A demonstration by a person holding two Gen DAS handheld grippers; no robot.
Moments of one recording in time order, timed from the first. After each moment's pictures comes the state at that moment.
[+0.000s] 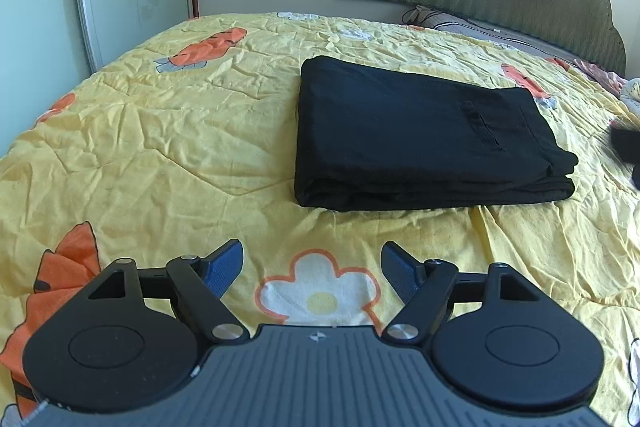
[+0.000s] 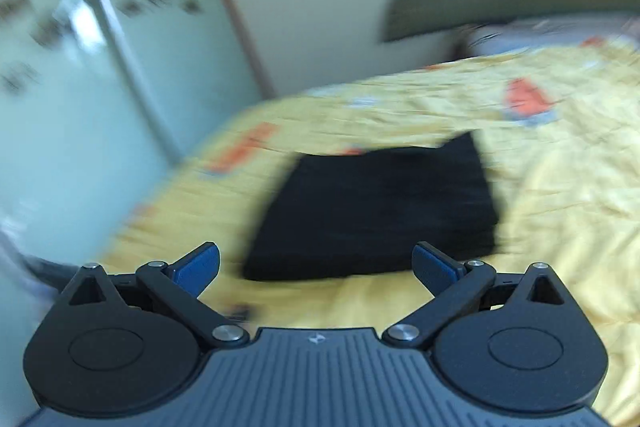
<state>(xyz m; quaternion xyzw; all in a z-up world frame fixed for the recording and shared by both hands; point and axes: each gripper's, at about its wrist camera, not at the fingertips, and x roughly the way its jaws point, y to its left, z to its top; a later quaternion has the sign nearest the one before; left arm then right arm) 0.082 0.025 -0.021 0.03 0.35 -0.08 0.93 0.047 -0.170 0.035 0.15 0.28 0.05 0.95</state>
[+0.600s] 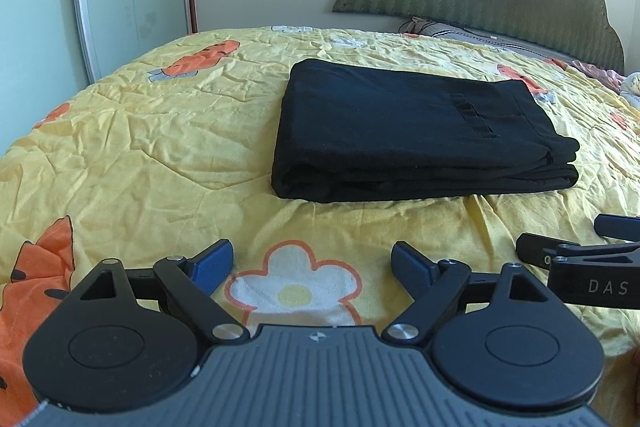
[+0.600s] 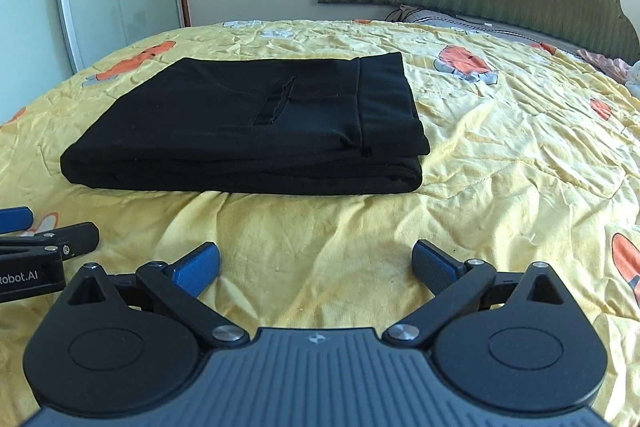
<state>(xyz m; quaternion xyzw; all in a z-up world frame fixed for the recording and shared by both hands) 0.076 0.011 -0.041 0.04 0.32 -0.07 0.94 0.071 -0.175 -0.054 0.05 0.34 -0.03 0.94</state>
